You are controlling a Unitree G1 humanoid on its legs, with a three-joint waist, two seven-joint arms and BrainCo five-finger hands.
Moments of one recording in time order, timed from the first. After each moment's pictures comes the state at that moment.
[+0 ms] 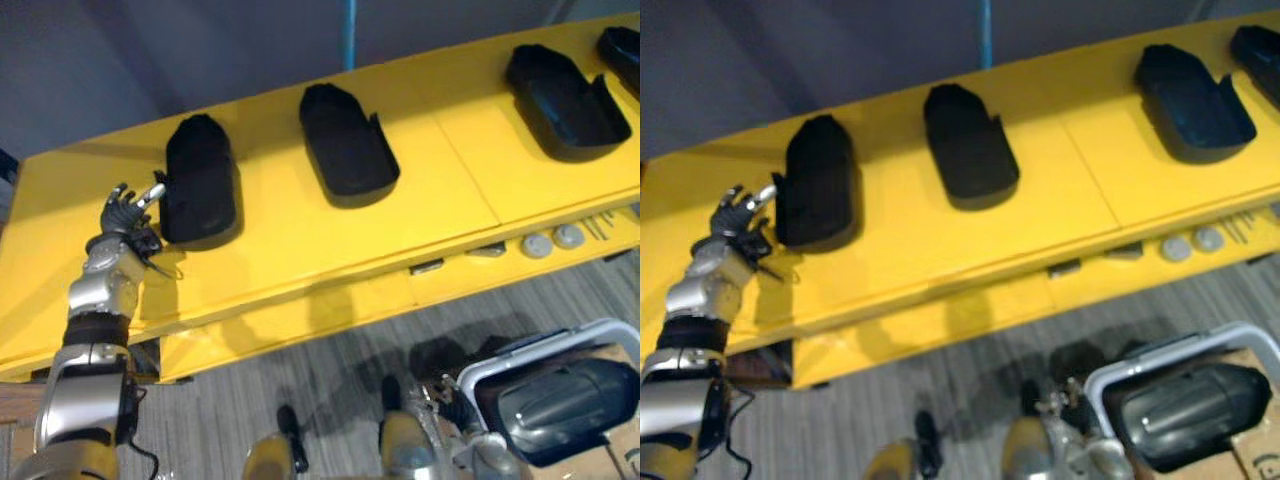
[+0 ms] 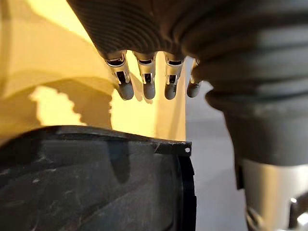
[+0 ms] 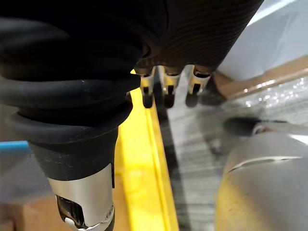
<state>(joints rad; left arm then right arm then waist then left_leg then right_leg) -0.71 0.64 0.10 0.68 -0.67 0.18 0.18 0.10 -0.23 0.02 0.81 0.15 -0.29 0.11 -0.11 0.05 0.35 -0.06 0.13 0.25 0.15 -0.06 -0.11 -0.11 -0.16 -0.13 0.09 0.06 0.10</state>
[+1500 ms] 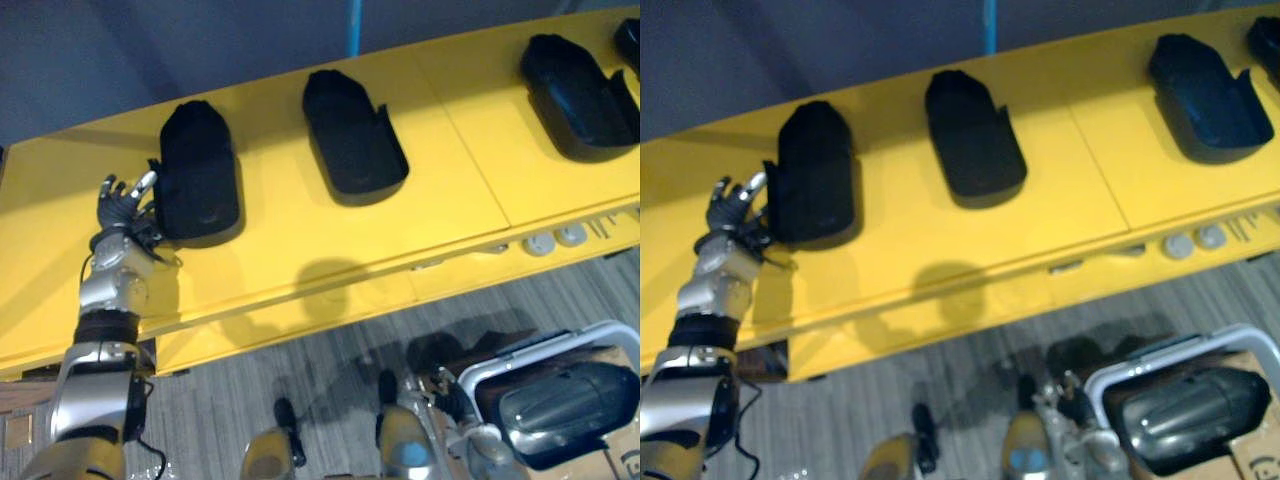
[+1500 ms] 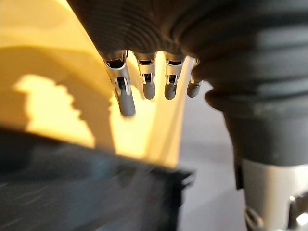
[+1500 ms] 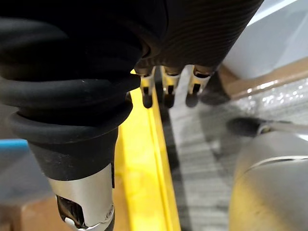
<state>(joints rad) -0.70 0.58 0.11 0.70 -0.74 -0.03 0.39 0.08 -0.22 0.03 0.84 0.15 -0.31 0.04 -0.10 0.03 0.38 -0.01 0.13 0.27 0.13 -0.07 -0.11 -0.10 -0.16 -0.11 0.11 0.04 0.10</state>
